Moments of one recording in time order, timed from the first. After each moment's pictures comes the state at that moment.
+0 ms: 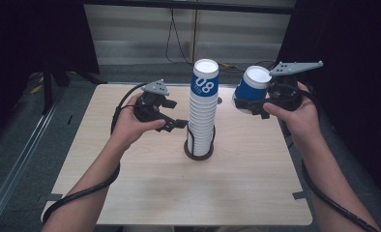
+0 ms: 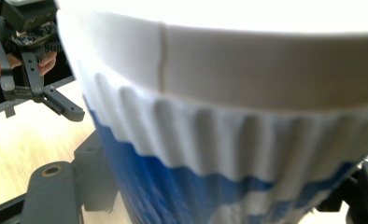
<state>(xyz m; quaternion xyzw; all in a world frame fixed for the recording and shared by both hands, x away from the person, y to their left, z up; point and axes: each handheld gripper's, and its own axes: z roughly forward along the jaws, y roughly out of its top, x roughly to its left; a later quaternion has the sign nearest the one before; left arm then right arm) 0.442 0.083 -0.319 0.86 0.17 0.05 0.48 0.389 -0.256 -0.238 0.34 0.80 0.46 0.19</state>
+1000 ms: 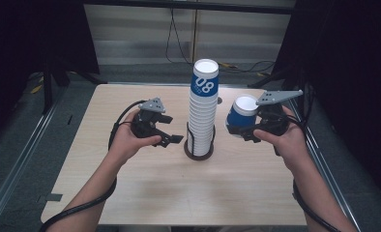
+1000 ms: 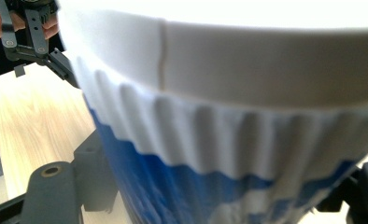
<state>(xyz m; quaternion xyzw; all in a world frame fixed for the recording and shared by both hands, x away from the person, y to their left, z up) 0.425 0.092 -0.360 0.86 0.18 0.04 0.47 0.372 -0.247 -0.298 0.33 0.83 0.43 0.16</state>
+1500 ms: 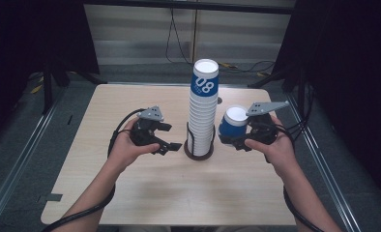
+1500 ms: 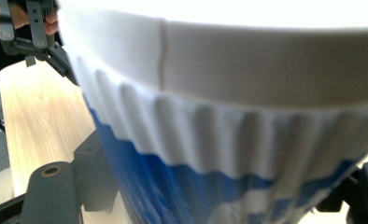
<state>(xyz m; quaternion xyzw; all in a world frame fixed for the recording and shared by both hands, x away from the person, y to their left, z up) 0.417 0.097 -0.379 0.86 0.18 0.02 0.47 0.371 -0.234 -0.331 0.31 0.83 0.44 0.13</state>
